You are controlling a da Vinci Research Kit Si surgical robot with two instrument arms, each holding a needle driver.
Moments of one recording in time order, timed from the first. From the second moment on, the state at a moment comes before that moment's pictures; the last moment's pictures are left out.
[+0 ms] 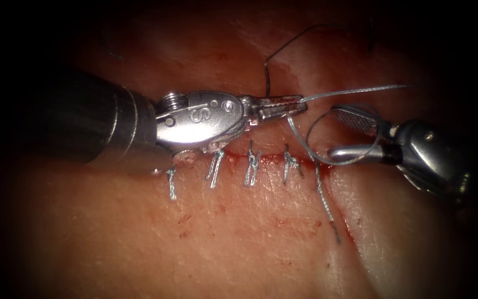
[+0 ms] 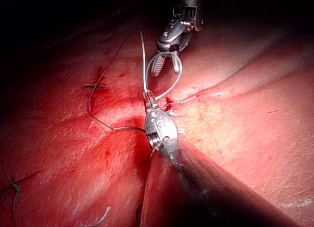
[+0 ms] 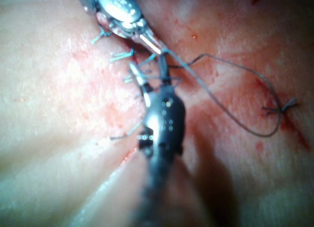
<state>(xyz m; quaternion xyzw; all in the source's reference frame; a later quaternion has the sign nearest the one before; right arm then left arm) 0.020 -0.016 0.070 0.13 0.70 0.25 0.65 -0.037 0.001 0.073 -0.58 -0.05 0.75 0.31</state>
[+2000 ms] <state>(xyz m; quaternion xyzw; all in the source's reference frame) 0.020 -0.020 0.078 0.28 0.53 -0.29 0.74 -0.039 -0.001 0.075 -0.59 -0.06 0.75 0.29</state>
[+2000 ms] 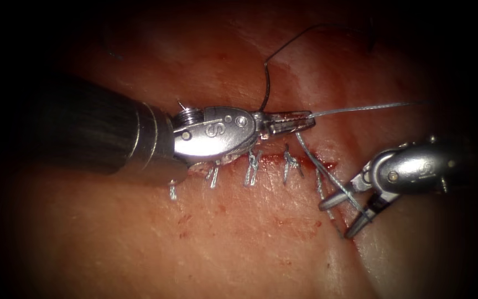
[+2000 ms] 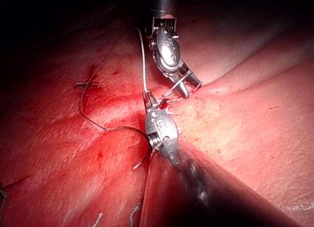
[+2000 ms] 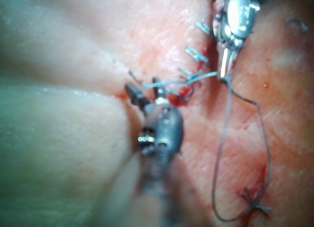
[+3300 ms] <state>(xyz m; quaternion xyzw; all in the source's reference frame) 0.021 -0.016 0.076 0.22 0.56 -0.11 0.79 -0.036 -0.005 0.071 -0.60 -0.08 0.75 0.27</state>
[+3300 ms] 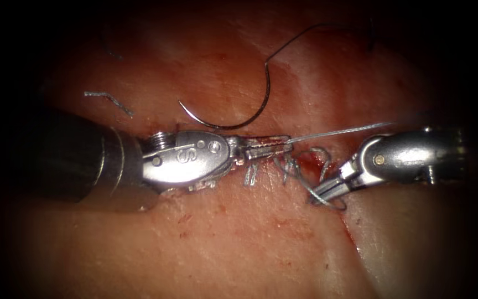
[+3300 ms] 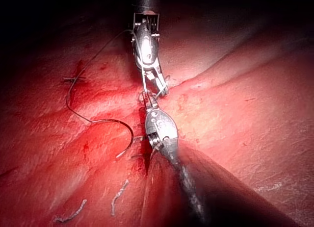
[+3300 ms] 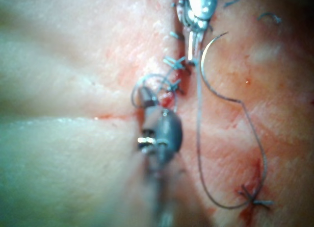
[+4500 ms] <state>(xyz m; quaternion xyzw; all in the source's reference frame) 0.021 -0.009 0.079 0.15 0.58 0.05 0.80 -0.036 -0.025 0.061 -0.60 -0.17 0.74 0.24</state>
